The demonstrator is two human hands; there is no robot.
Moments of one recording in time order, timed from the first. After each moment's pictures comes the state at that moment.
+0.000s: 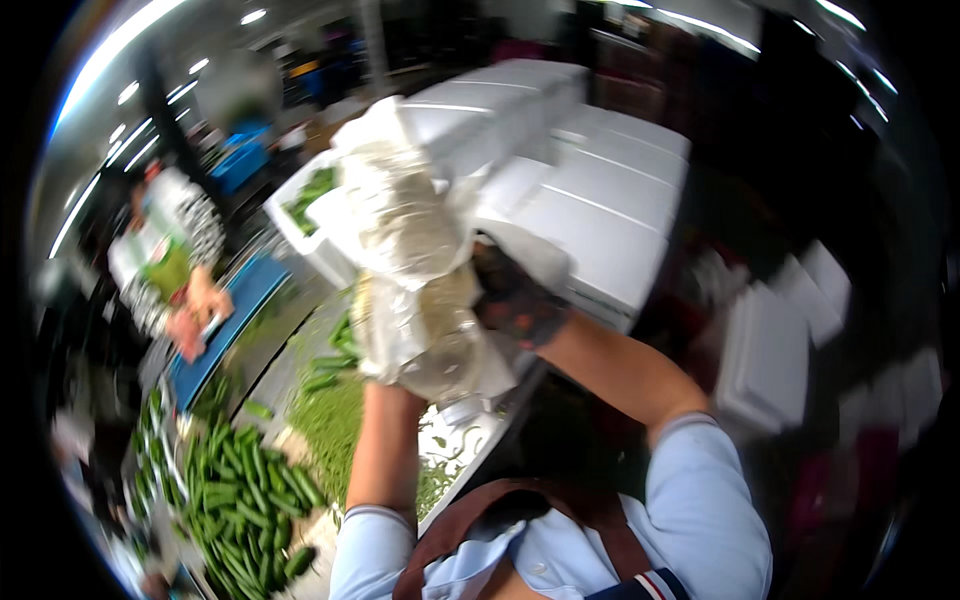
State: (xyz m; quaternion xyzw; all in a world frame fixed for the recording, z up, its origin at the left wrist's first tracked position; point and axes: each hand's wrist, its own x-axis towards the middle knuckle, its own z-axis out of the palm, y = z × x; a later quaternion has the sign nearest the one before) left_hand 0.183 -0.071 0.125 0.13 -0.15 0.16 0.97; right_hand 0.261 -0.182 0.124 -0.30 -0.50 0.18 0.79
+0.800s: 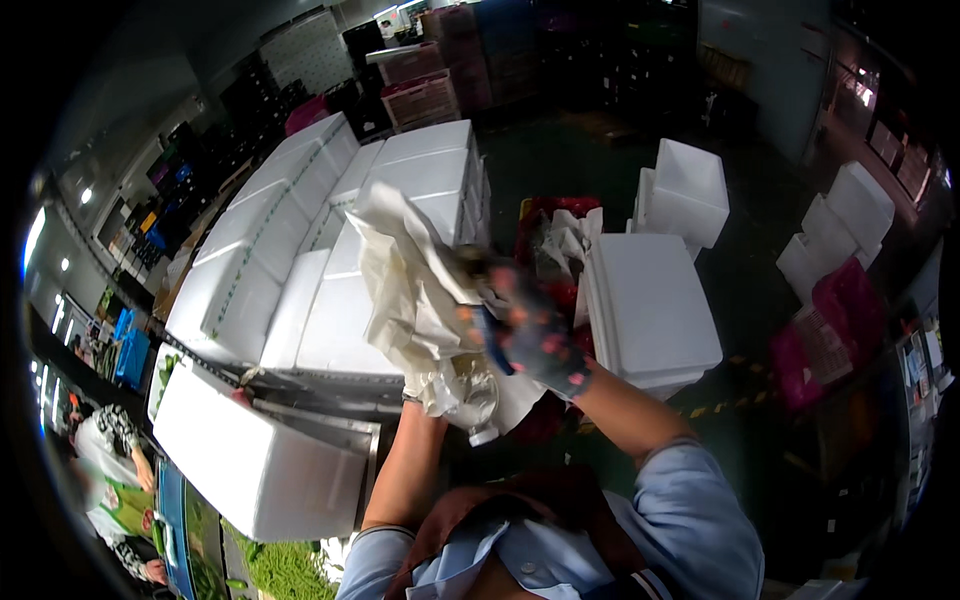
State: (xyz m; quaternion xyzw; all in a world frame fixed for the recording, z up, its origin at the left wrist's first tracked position) left_hand 0.379 -0.454 0.110 0.23 -0.23 -0.25 0.91; right_hand 0.337 -0.582 0.130 -0.73 -0.24 -0.44 0.46
